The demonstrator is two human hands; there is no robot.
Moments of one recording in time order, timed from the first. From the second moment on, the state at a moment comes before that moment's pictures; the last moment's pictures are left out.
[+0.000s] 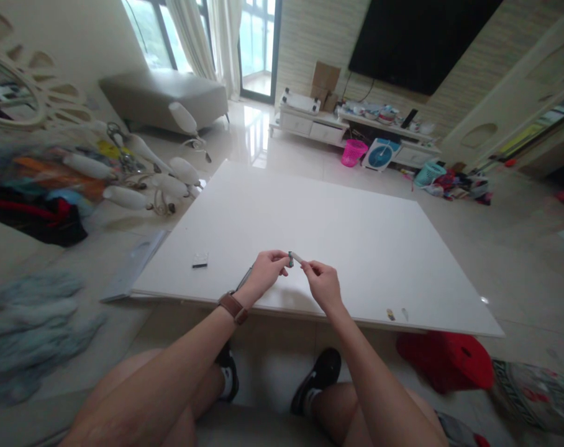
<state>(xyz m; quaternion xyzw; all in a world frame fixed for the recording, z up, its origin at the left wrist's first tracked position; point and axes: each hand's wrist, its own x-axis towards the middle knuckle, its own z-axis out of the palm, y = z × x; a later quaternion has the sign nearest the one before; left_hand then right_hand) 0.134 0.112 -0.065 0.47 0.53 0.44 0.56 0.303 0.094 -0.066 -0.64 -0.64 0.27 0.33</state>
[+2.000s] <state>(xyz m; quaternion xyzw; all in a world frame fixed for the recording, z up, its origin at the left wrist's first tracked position) 0.137 0.112 -0.068 0.48 0.53 0.44 0.55 0.313 0.096 -0.057 -0.66 -0.68 0.19 0.27</state>
